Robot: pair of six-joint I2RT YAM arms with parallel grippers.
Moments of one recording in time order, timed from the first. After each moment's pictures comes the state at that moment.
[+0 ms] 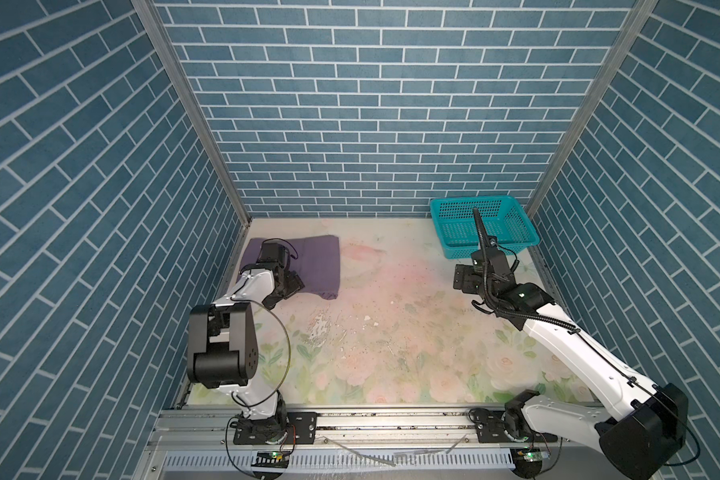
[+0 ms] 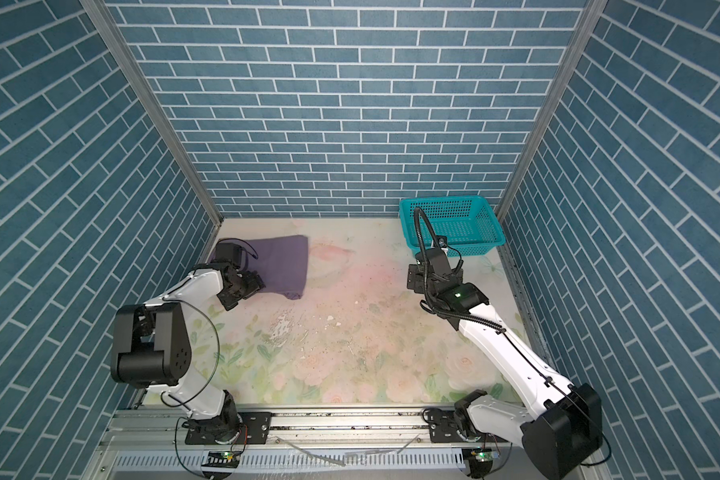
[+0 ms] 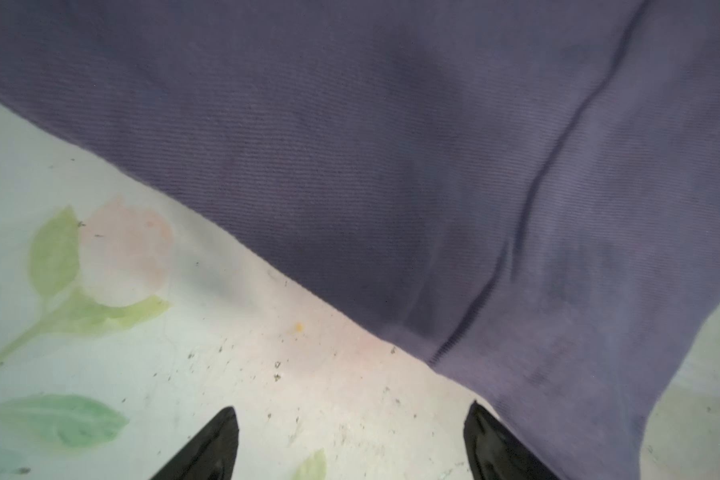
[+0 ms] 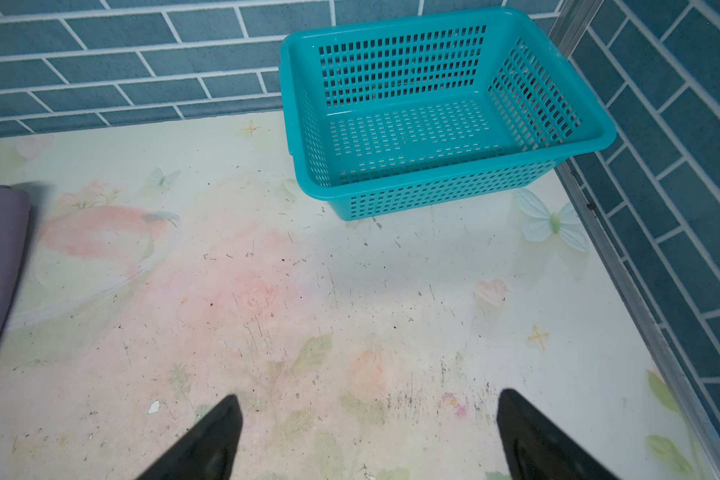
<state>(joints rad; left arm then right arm) 0.06 1.70 1.08 -0.59 -0.02 -0.58 0.53 1.16 1.01 -0.58 0.44 0.39</state>
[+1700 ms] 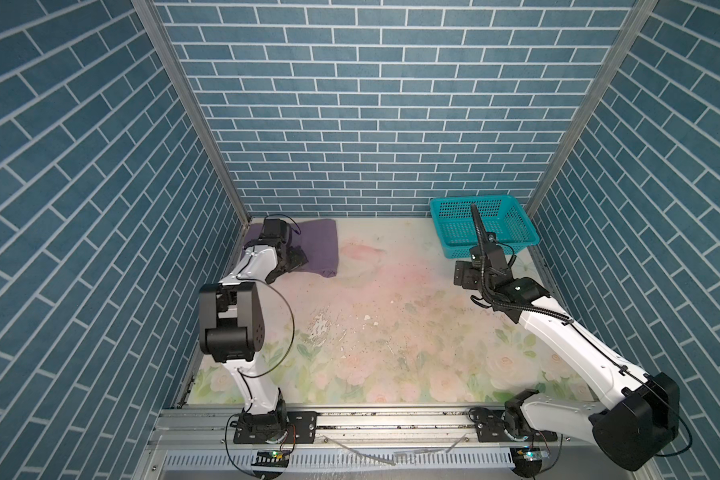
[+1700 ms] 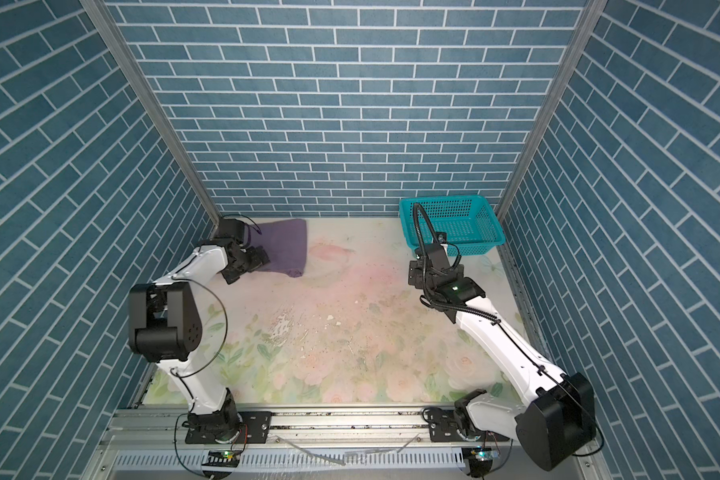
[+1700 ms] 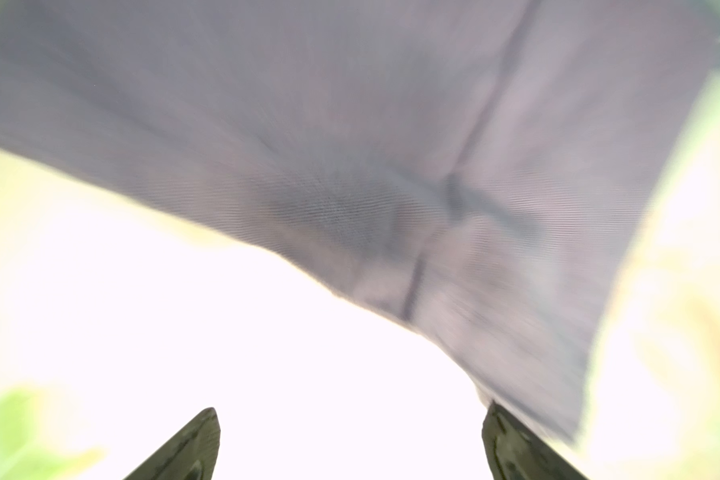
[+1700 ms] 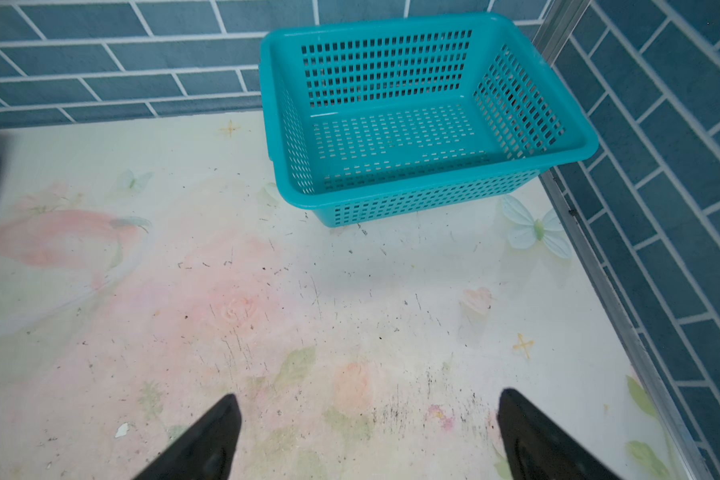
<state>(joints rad) 0.03 1.71 1.34 -0.65 -0.06 -0.51 0.51 1.18 1.04 -0.56 0.47 0.33</state>
